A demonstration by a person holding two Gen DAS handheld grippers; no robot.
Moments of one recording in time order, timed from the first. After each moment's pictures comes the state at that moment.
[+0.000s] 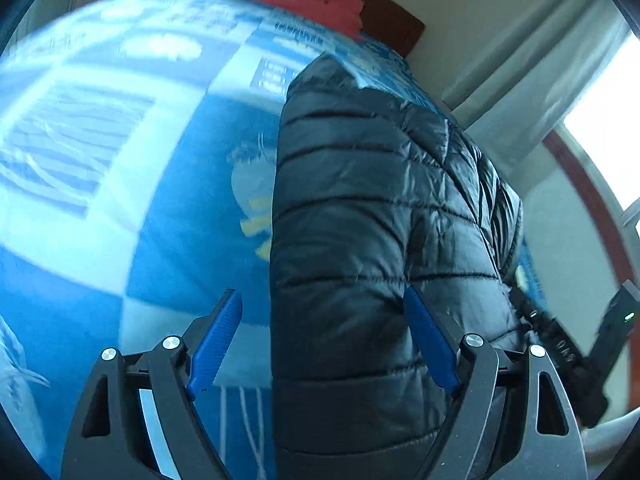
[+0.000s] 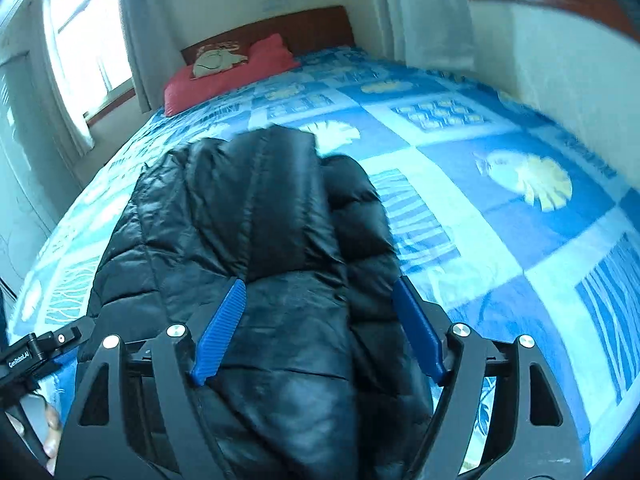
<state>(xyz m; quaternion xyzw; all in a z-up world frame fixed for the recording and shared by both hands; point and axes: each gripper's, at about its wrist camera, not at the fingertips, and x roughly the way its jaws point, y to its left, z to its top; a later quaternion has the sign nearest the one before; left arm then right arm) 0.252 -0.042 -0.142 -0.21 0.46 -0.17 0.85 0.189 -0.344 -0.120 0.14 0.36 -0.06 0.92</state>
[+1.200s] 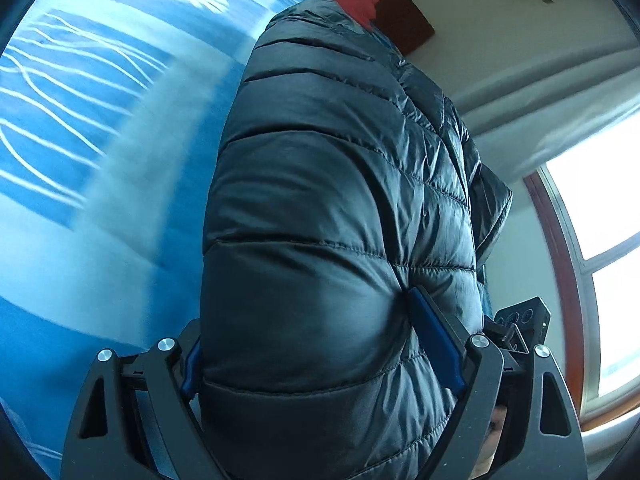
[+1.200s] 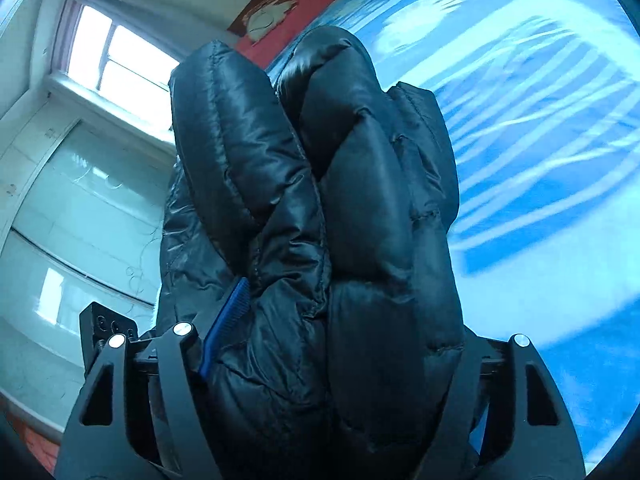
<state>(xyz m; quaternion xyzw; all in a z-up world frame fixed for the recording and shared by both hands) 0.288 0.007 -0.167 -0.31 0.49 -0.22 0.79 0.279 -0.303 -0.188 0.35 0.41 0.18 0.82</state>
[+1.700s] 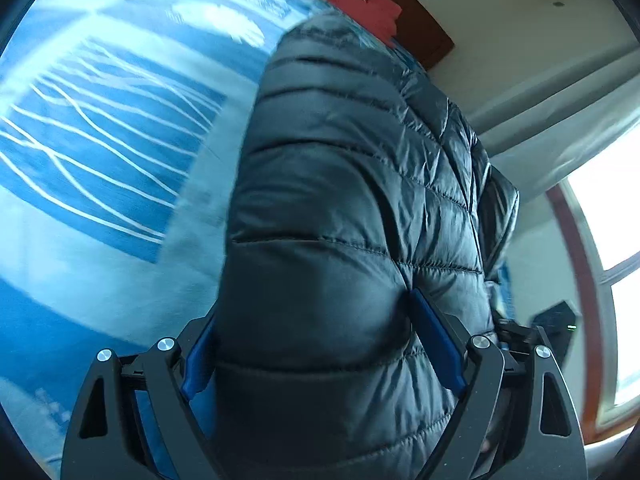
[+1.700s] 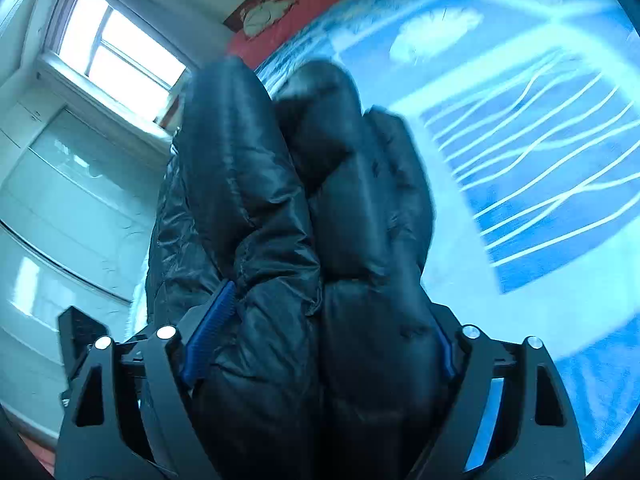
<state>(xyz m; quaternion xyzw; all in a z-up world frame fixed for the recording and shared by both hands) 0.272 0.032 -0.152 -0.28 0.48 -0.16 0.82 0.270 -0.287 -0.156 0.29 0.41 0.11 0.86</state>
